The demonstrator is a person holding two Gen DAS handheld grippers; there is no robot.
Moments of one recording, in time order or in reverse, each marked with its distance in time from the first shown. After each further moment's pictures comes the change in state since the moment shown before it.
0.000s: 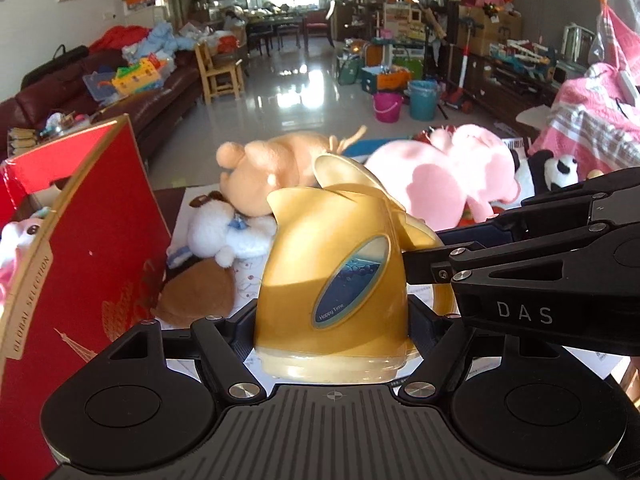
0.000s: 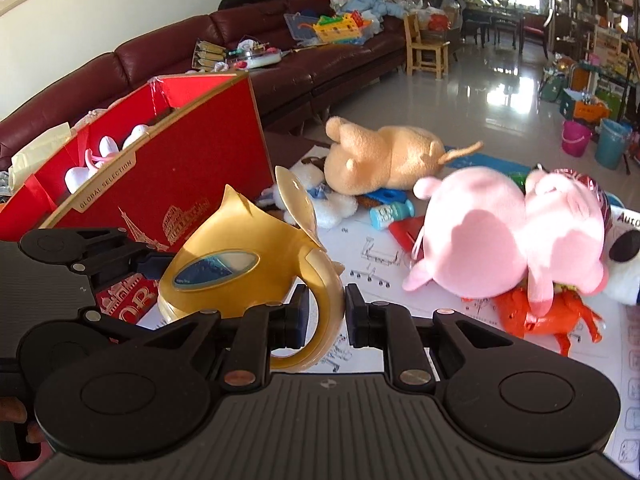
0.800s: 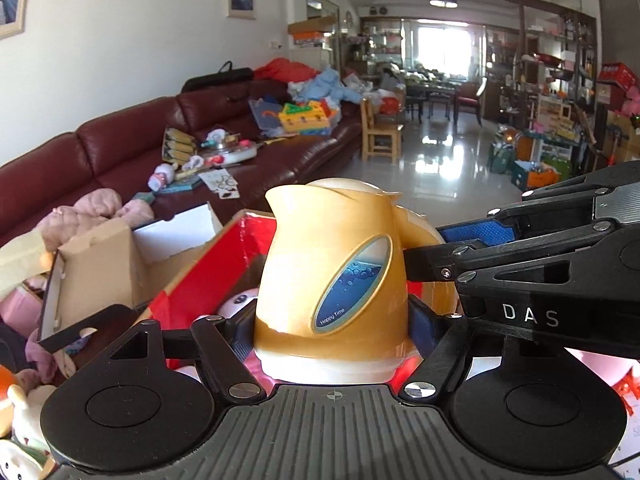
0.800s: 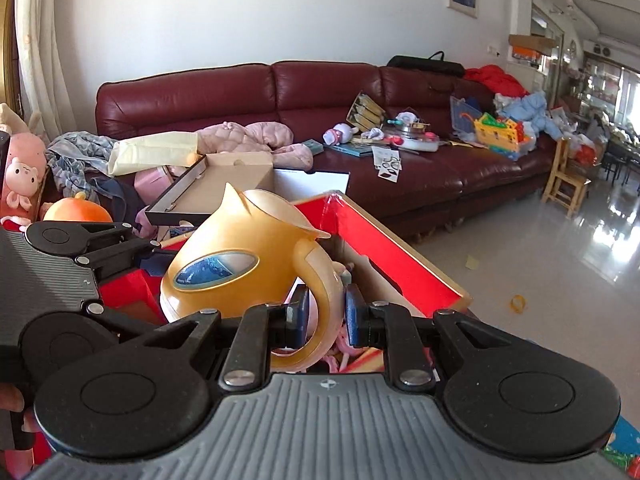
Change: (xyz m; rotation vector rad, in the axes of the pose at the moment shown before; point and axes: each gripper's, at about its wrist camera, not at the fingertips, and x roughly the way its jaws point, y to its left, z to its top) left arm -0.094 0.225 0.064 -0.263 -0.176 0.363; right arm 0.060 0.186 0.186 -0.415 -0.141 0.274
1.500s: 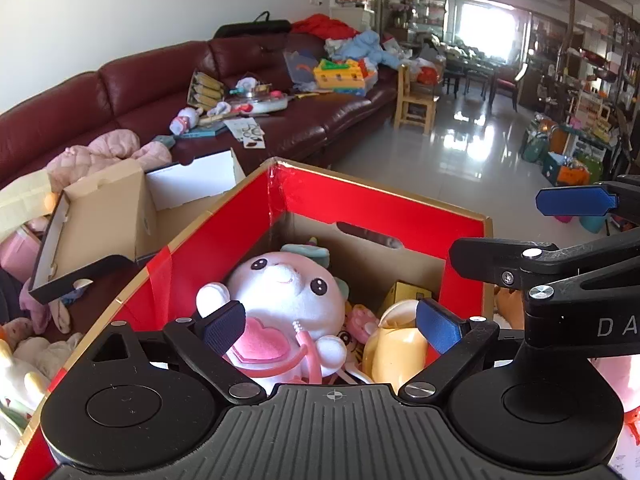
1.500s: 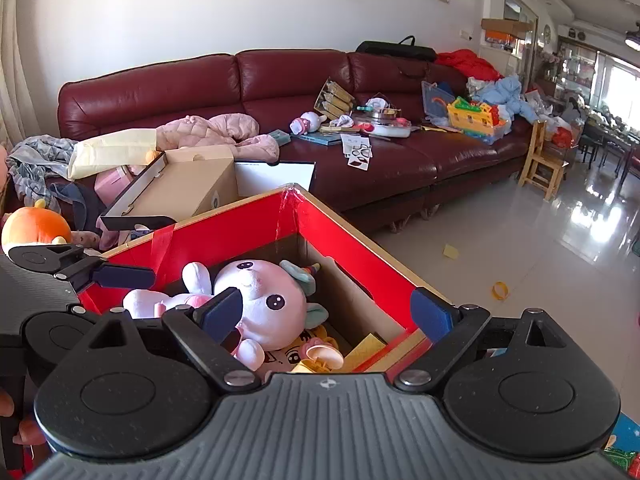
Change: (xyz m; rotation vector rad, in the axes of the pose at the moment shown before) left arm 0.055 0.025 -0.008 -0.113 0.126 0.042; right arm 0.035 -0.018 -0.001 0.056 0.030 -0.088
